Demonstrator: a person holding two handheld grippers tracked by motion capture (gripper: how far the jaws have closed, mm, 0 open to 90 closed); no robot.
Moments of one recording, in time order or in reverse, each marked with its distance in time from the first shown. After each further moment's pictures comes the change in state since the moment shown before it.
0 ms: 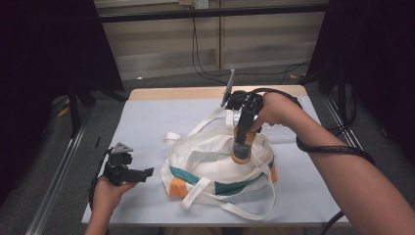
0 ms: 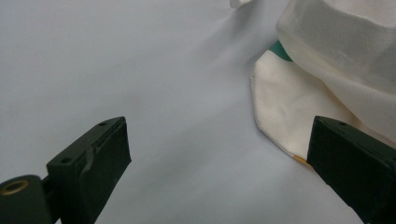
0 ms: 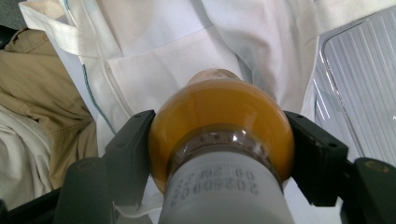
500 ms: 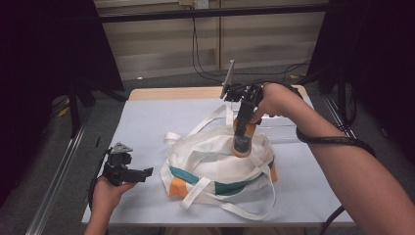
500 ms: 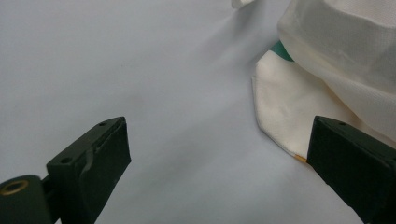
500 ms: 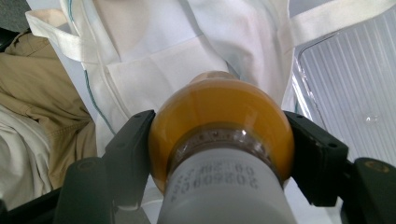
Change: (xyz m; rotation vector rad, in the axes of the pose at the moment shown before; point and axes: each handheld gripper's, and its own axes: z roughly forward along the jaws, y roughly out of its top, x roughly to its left) left arm 0.000 0.000 -0.001 0.007 0.002 0.009; right arm -0.005 0.008 -0.018 -0.005 -0.015 -0.001
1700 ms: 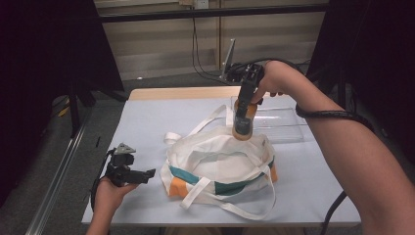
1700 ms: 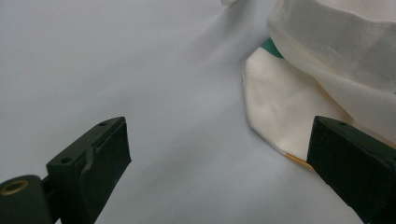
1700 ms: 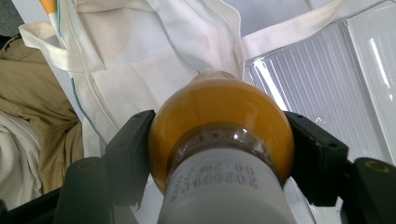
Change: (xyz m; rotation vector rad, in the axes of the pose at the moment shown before) left arm -0.007 0.001 0.003 0.006 -0.009 0.011; right arm -0.027 0.013 -0.035 -0.003 -0.034 -0.019
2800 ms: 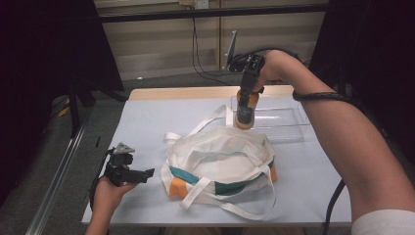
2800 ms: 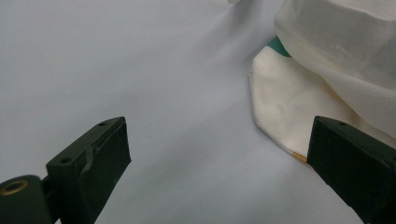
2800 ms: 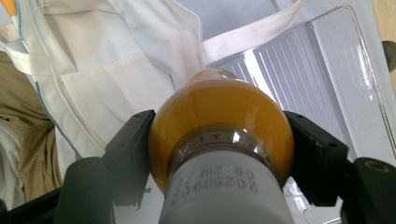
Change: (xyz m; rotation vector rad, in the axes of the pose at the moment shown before) left arm 0.004 0.000 -0.001 0.009 0.016 0.005; right arm -0.038 0.009 -0.001 0.018 -0.013 -0.004
